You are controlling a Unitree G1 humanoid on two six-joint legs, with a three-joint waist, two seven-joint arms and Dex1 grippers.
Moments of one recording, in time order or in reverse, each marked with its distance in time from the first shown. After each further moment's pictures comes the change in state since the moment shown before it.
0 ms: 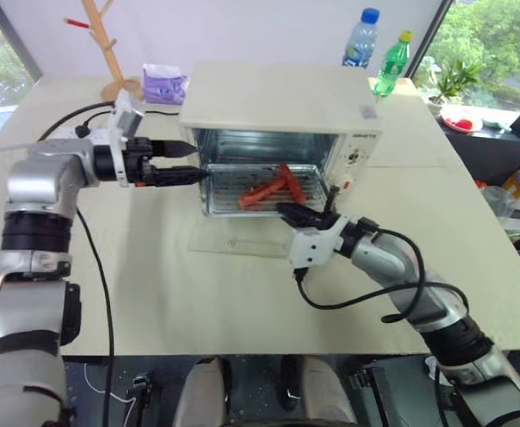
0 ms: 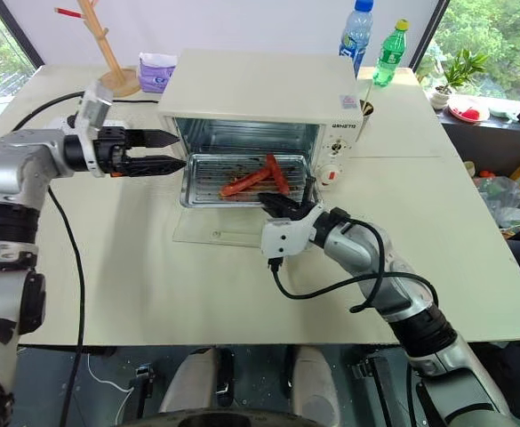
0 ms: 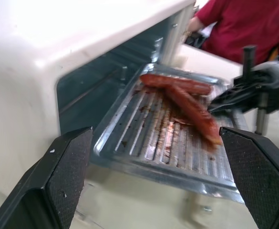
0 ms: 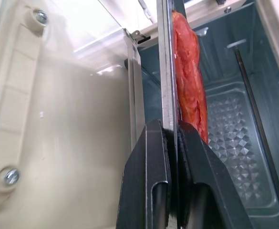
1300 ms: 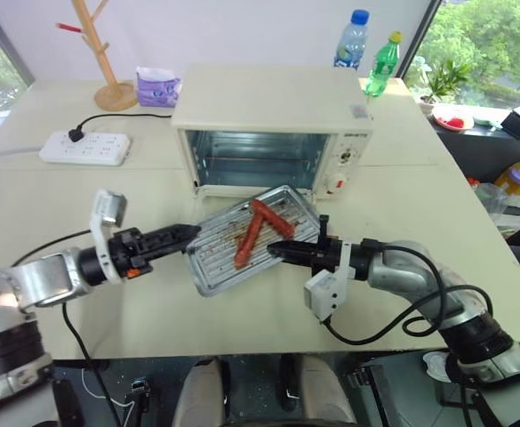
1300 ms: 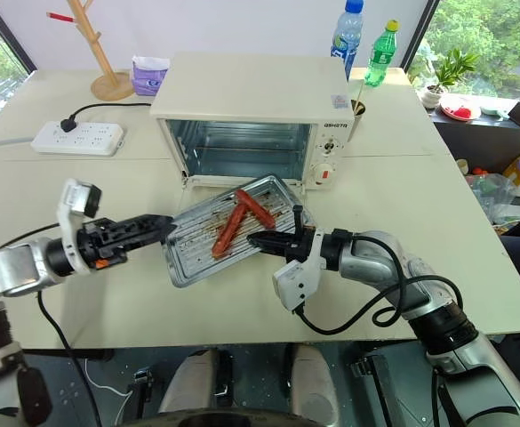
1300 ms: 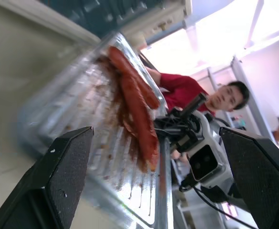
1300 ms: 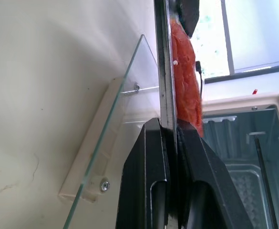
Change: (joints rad) left arm 0.565 -0.109 0.527 -0.430 -1.175 0.823 1.092; right arm -0.009 -0.080 0.000 0.116 0.054 -0.466 0.080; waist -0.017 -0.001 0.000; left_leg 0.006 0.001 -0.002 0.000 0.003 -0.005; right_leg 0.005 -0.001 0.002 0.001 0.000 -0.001
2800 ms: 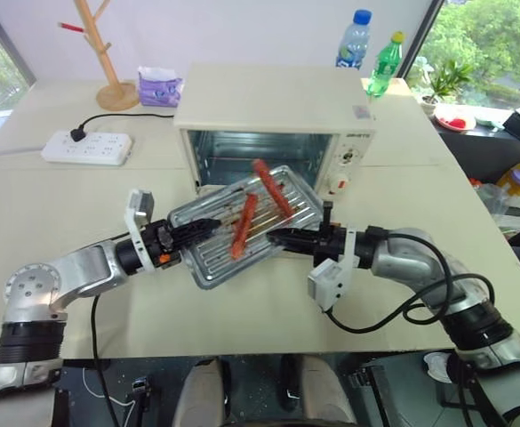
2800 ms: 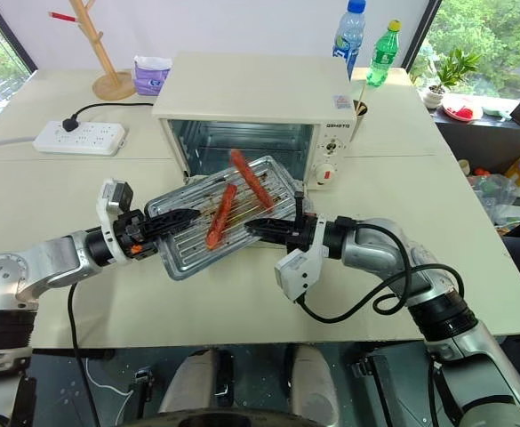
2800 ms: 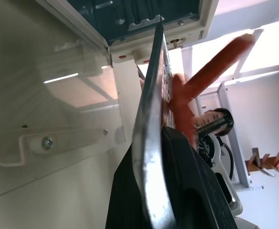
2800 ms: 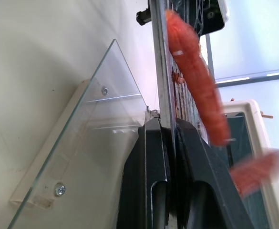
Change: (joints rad) left arm 0.031 0.004 -0.378 0.052 -0.326 -0.336 0.228; right arm -0.062 0.006 -0.016 0.030 0.030 -0.069 0.009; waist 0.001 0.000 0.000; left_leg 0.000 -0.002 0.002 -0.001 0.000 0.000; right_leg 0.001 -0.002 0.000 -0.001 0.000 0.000
